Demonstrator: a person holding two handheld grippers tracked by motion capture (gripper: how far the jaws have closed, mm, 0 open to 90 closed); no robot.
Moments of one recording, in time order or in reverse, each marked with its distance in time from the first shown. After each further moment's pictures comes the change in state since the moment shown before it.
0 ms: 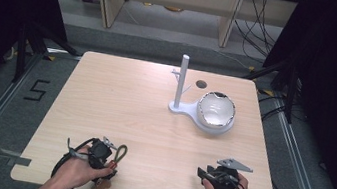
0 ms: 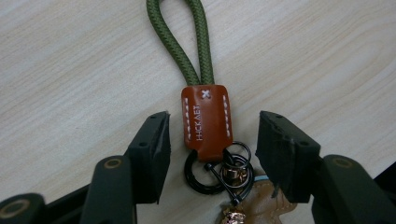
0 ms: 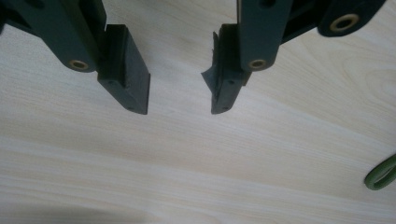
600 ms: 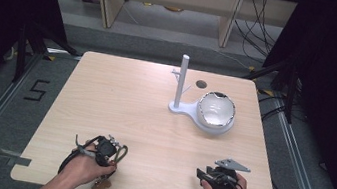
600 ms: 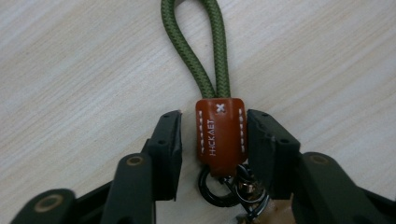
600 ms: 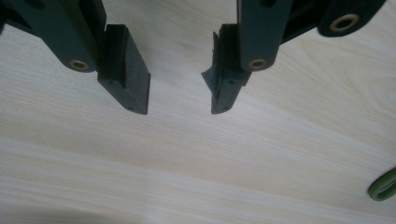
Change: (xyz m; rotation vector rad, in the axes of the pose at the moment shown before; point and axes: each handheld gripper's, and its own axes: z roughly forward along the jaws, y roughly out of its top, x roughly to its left) left arm -0.007 0.013 0.006 0.058 0.078 0.054; right arm 0.004 0.000 0.000 0.021 -0.016 -0.023
